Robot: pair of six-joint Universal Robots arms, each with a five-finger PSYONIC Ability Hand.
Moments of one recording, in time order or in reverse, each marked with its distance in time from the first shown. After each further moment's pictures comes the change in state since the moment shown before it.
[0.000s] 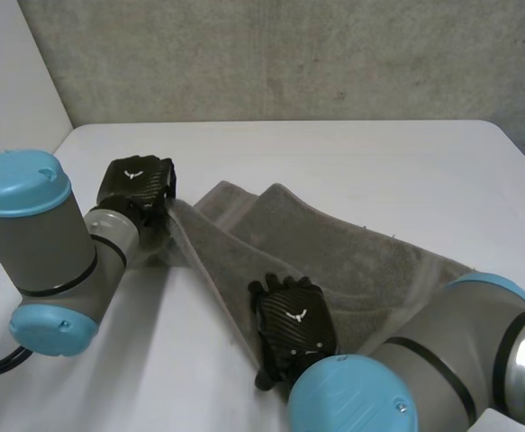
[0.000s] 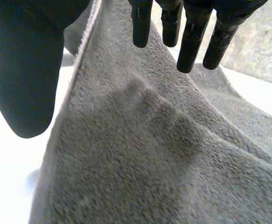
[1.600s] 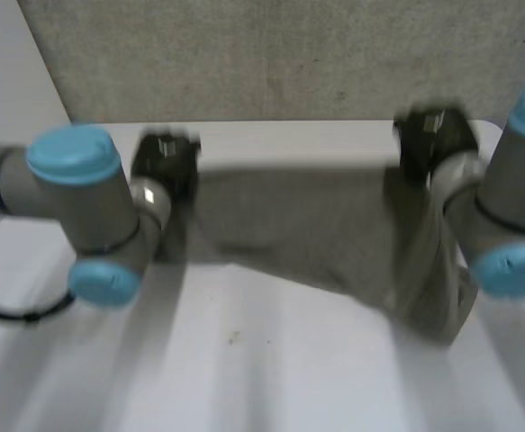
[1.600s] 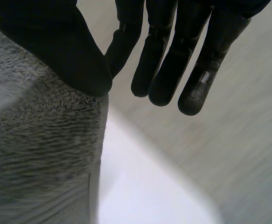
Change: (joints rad) left arm -0.053 -0.225 0.395 0.003 -0.023 0.211; right arm -0.640 -0.036 -0.425 0.048 -0.327 -0.564; left_hand 0.024 0.002 0.002 0.000 0.015; right_hand 0.762 0.951 0.852 0.962 0.925
